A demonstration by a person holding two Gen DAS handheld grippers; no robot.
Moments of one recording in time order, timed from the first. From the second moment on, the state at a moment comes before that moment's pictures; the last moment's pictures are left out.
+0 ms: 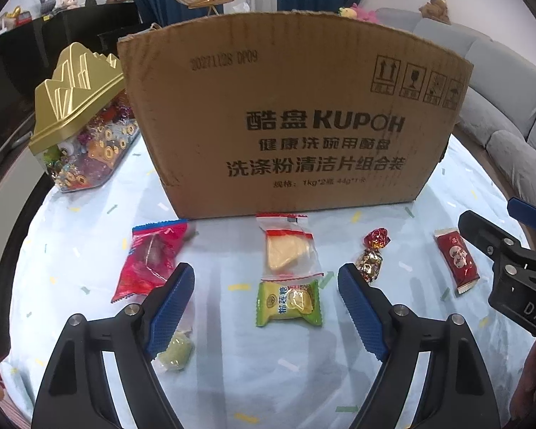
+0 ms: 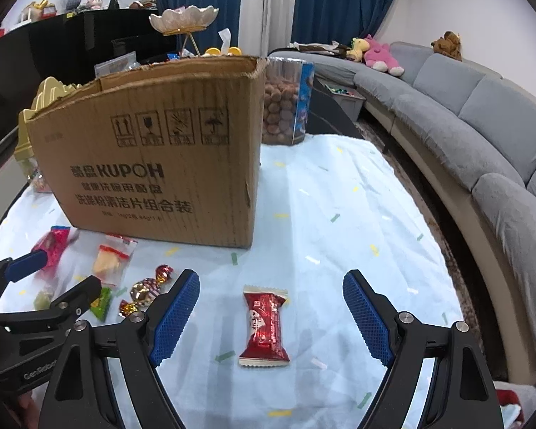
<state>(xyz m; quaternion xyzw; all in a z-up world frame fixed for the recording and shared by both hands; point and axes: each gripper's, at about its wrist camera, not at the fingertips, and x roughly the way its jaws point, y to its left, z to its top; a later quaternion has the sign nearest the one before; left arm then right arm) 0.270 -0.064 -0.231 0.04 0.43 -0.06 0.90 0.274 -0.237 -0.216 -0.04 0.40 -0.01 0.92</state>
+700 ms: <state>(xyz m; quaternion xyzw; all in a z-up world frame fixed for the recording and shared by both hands) 0.269 -0.069 -0.258 0.03 0.46 -0.07 0.88 0.286 -0.246 -0.251 -0.02 0.44 -0.01 0.90</state>
